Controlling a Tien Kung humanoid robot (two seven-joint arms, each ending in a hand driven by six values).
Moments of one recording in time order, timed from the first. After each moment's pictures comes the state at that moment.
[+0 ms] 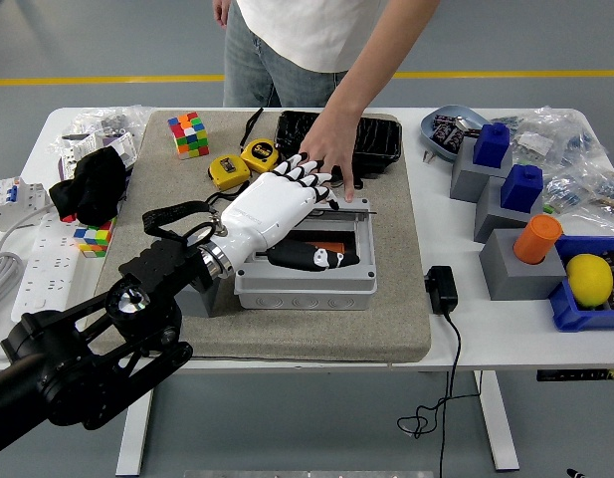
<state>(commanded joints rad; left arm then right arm) -0.51 0.22 -0.69 -1.43 2.26 0.11 0.12 0.20 -0.22 0.48 0.21 -0.95 -0.14 -0.16</state>
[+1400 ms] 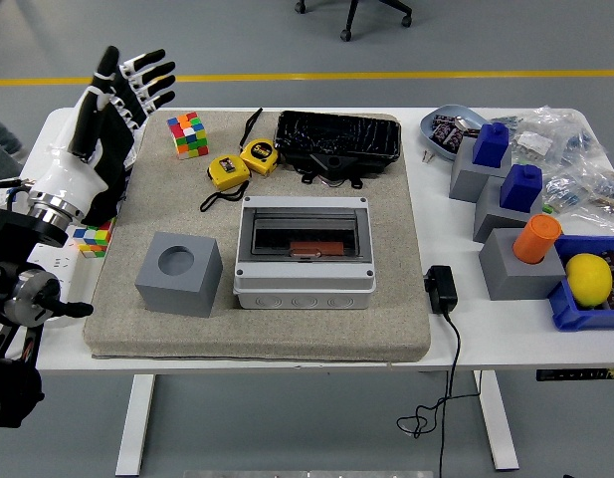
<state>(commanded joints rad) -0.23 0.11 -1.54 -1.56 0.96 -0.04 0.04 0.18 -0.21 0.47 0.21 -0.95 -0.14 -0.16</state>
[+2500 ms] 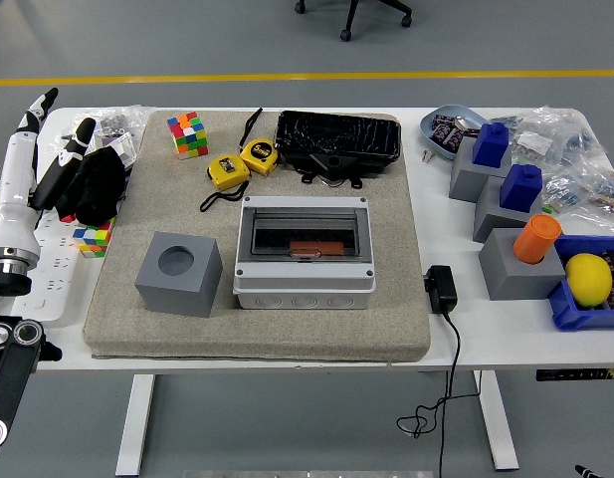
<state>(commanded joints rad) -0.07 0.08 -1.56 -1.55 1.79 0.24 -0.04 0.17 -0.19 0.94 0.18 -1.39 -0.11 -0.19</state>
